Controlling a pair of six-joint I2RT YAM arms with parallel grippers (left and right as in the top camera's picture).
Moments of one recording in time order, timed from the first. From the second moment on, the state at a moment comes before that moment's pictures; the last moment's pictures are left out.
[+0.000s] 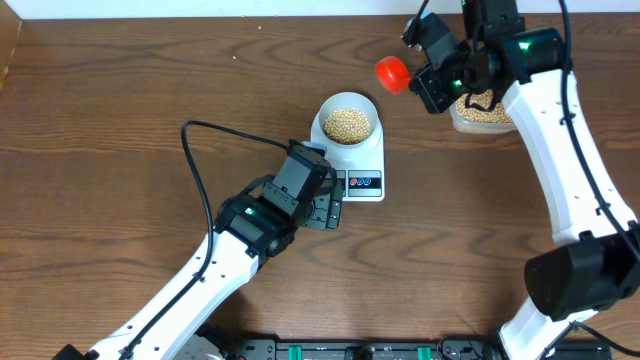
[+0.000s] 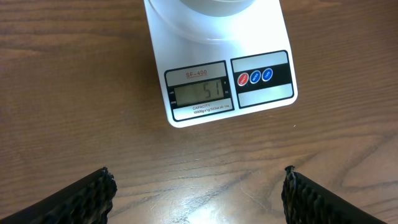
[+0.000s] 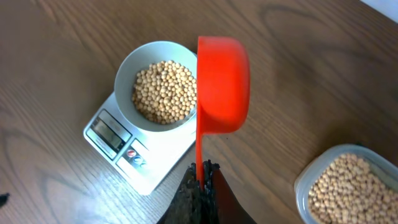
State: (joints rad) left arm -0.63 1.27 0.94 -0.68 -0.09 -0.38; right arm 0.24 1.87 1.90 -1.09 -0.34 -0.41
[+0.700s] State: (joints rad) left arm -0.63 1.27 0.94 -0.67 -0.09 -0.38; right arm 0.32 1.99 1.90 -1.04 -0.36 -0.57
